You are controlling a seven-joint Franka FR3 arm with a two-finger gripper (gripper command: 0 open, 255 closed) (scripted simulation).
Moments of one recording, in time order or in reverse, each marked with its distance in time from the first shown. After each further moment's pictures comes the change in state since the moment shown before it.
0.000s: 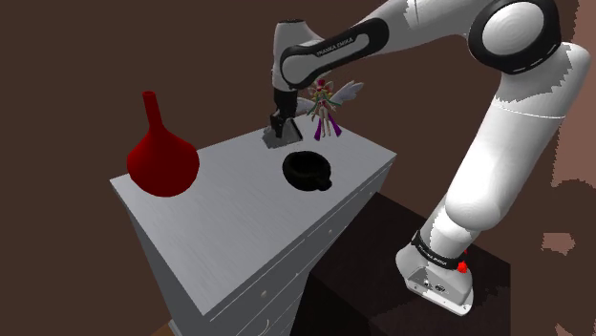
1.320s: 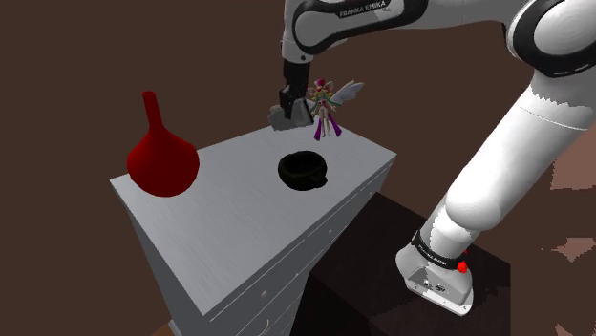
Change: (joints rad) arm 0.006 -0.181 0.012 0.016 0.049 -0.193 -0.021
